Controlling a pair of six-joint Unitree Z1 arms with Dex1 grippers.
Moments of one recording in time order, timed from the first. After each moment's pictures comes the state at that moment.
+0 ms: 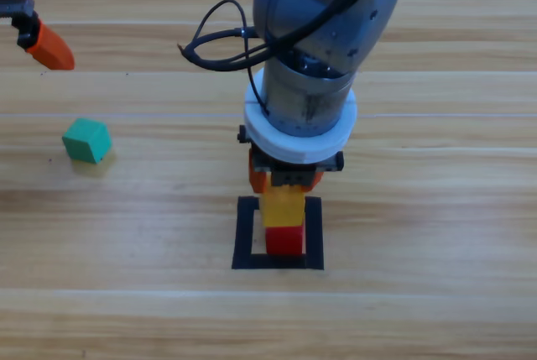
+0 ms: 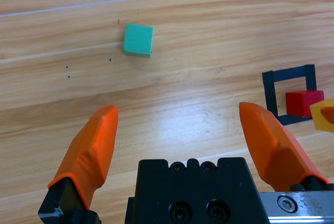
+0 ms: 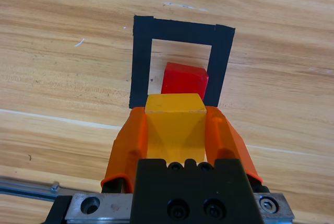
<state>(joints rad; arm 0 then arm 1) -0.37 1.48 -1.24 0.77 0.05 -0.32 1.06 2.30 -2.04 1.11 -0.12 0.94</state>
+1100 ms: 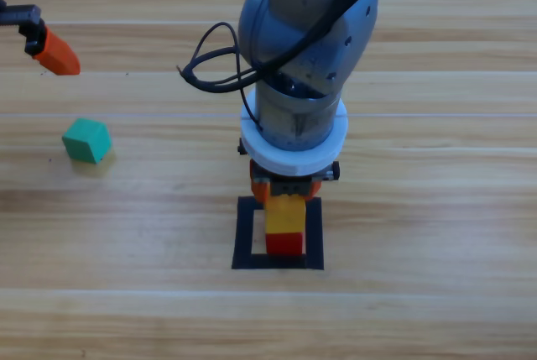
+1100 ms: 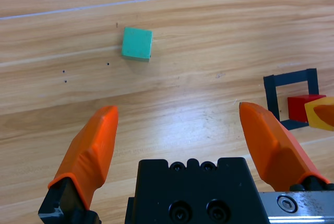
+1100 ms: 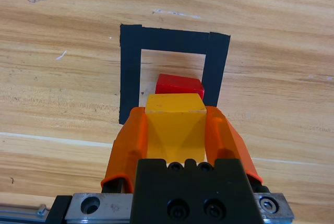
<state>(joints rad) -0.37 1.48 -1.19 0.70 0.05 -0.32 1.07 2.36 -2.06 1.12 -0.16 0.96</state>
